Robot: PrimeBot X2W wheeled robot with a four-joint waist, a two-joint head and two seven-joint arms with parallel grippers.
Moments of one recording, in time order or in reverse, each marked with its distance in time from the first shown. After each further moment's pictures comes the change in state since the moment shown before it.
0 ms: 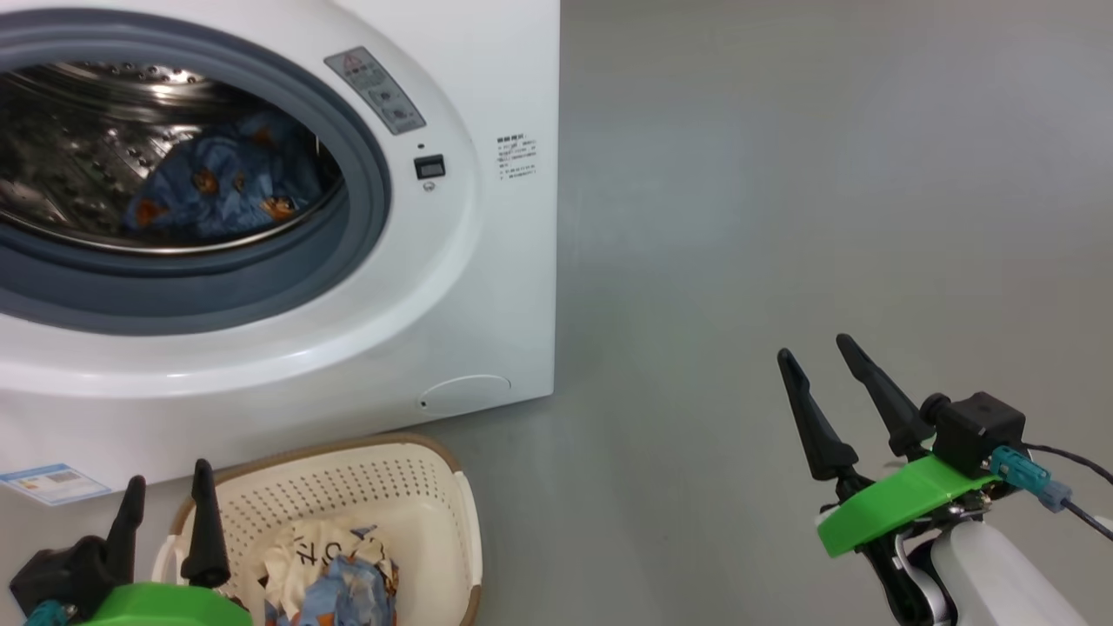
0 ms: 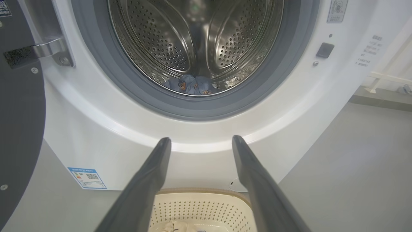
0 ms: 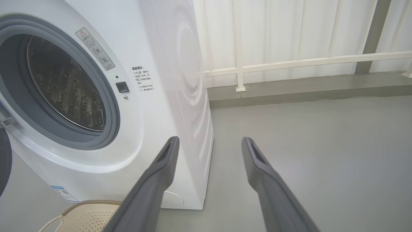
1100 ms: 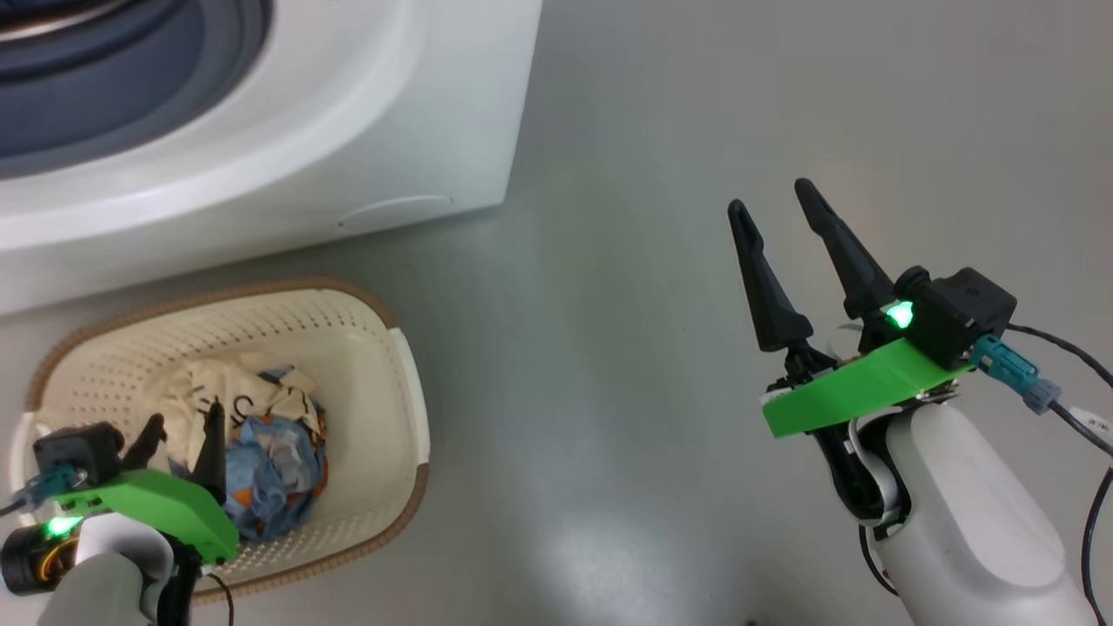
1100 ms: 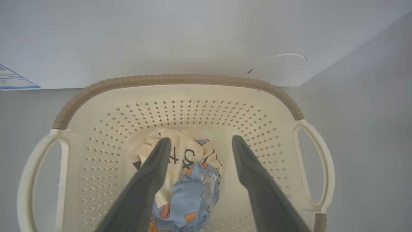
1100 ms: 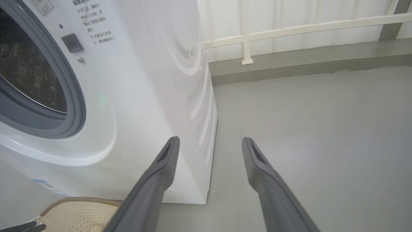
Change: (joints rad) left arm -0.427 0.090 -0.160 0.611 -0.044 -0.053 0.008; right arm -0.213 0.101 -0.012 -0.061 -0.061 0.000 0.000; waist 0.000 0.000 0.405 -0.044
